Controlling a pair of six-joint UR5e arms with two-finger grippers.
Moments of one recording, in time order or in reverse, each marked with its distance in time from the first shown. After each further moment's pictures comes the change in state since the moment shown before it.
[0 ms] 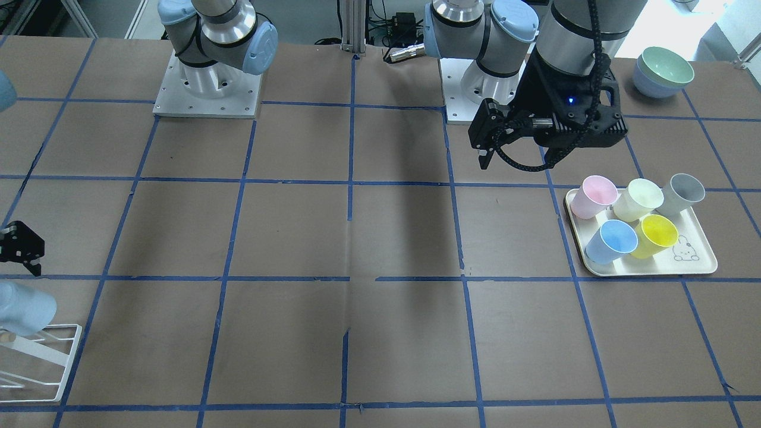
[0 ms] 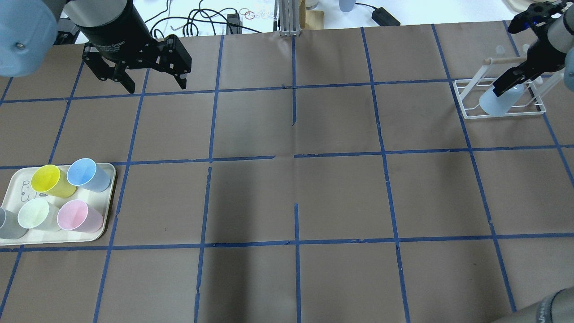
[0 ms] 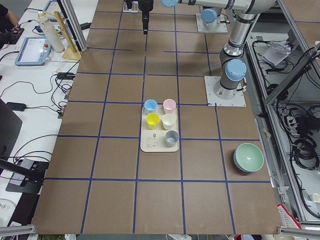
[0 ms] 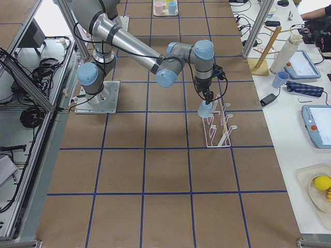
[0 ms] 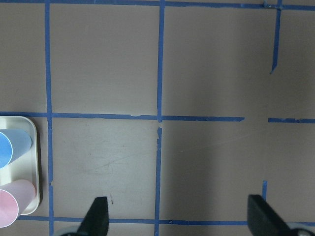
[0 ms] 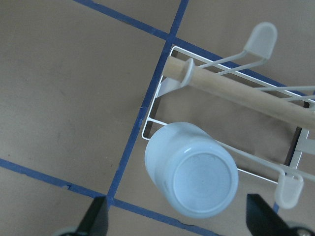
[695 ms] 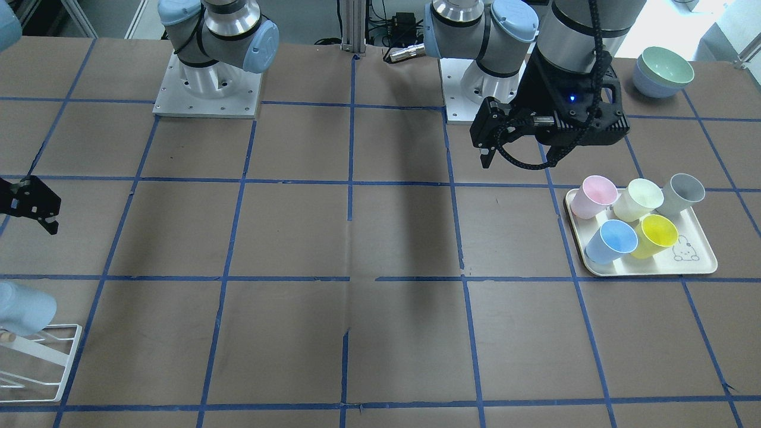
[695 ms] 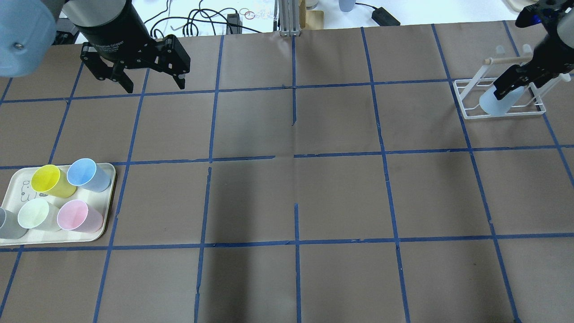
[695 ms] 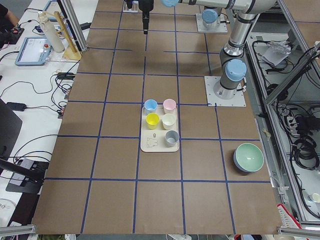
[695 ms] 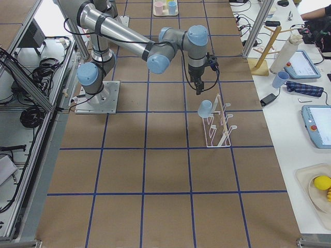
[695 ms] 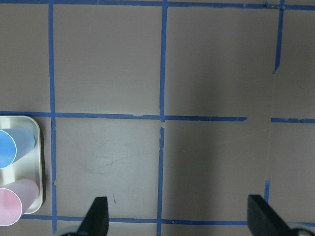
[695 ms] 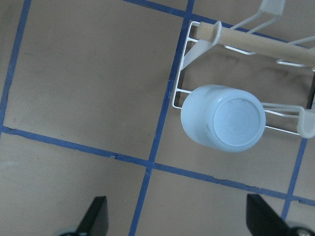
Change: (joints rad) left arm 0.000 0.002 0.000 -0.001 0.006 0.000; right arm 0.013 -0.116 0.022 0.147 -0.010 0.114
